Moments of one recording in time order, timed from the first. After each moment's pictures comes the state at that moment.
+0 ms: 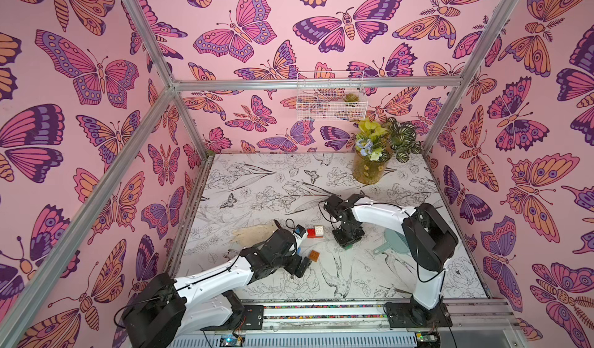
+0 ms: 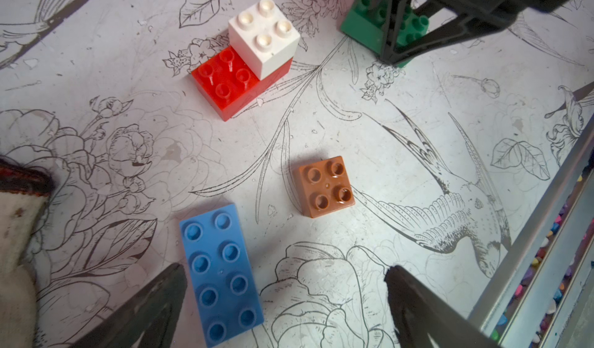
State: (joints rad) left arm -0.83 1.12 0.46 -0.21 0.08 -0.20; right arm 0.72 1.88 1.26 -1.01 0.03 0.27
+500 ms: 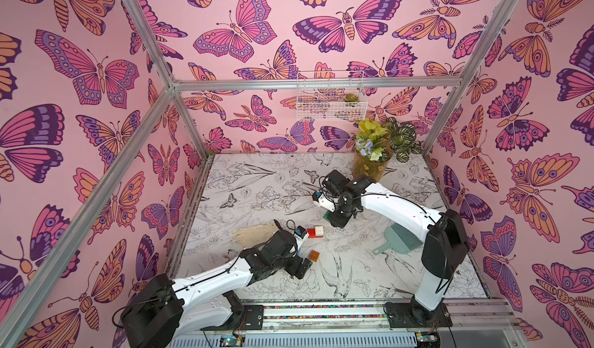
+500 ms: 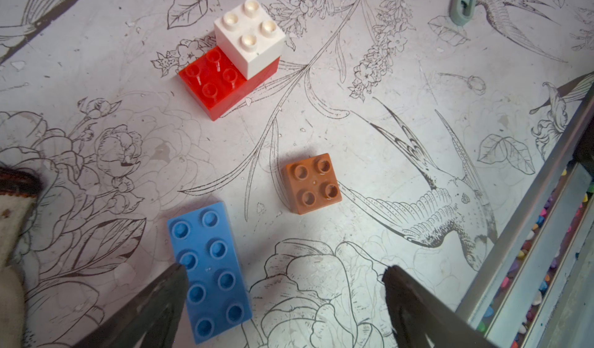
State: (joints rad) left arm -0.85 1.10 0.46 -0.22 0.07 -0.22; right arm 0.73 1.83 1.59 -1.13 -0.04 -0.30
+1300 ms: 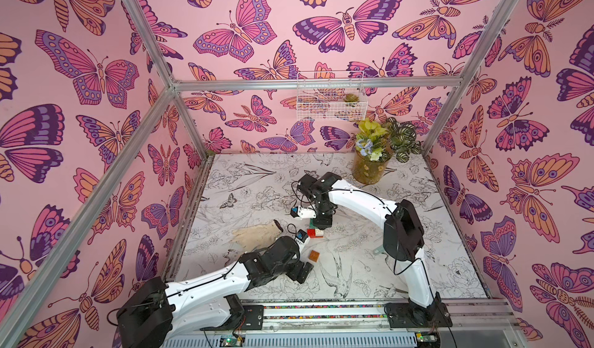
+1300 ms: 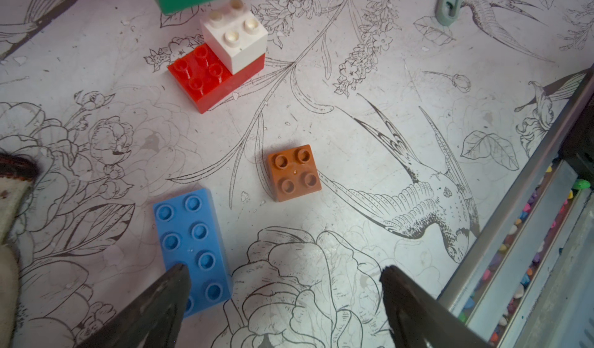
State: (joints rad) left arm -0.95 1.04 0.46 -0.27 -0.01 -0.30; right arm 0.83 2.17 1.92 -1.31 0.01 -0.65
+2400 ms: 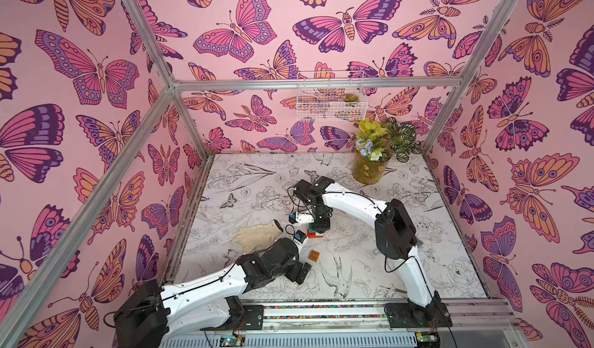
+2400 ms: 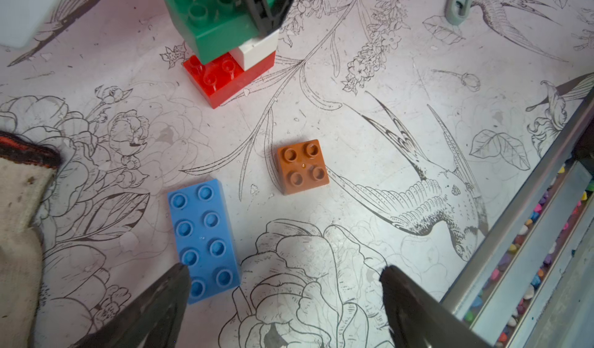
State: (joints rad) left arm -0.96 1.01 0.45 -0.29 -0.05 -0.30; right arm 0.84 2.23 1.93 -1.30 0.03 -0.71
